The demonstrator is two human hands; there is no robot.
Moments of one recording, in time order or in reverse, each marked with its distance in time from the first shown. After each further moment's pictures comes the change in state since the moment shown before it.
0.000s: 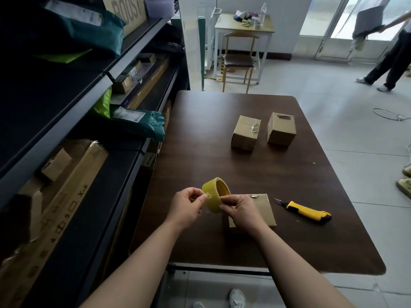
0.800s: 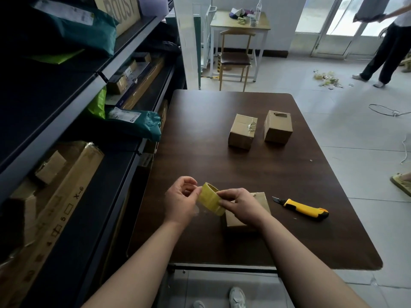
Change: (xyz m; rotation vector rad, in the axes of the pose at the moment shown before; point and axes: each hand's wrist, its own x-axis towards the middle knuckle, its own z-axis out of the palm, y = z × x) left_hand 0.002 0.008 0.006 0.014 0.271 0.213; right_hand 0.006 -0.009 -0.019 -0.085 -0.134 -0.061
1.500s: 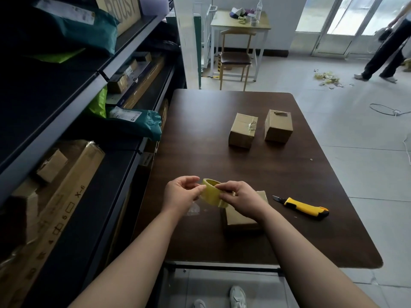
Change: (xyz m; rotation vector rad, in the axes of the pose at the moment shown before) left_hand 0.015 0.004 -0.006 -0.157 -0.142 -0.237; right_hand 0.004 -0.009 -0.009 -0.013 0.004 -0.092
